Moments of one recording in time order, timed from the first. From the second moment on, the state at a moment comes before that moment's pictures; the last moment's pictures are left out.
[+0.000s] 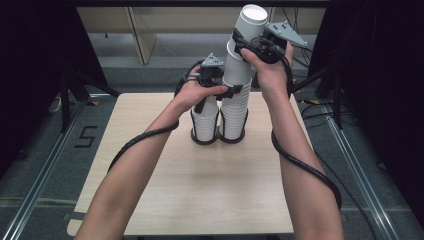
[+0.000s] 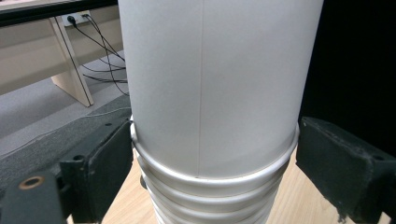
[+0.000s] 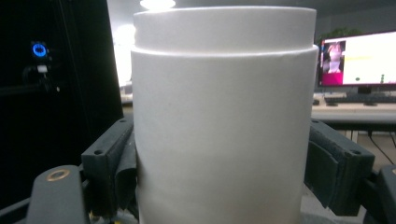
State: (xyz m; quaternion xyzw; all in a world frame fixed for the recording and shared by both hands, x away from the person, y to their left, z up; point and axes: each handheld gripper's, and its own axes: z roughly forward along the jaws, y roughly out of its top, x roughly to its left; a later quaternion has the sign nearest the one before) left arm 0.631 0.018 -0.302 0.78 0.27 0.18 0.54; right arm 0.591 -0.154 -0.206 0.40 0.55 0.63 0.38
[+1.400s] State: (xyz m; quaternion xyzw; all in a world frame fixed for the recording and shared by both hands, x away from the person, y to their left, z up) left arm 0.504 0.086 -0.326 0.76 0.23 0.22 0.57; right arm 0.460 -0.207 -0.312 0.38 0.58 0.63 0.34
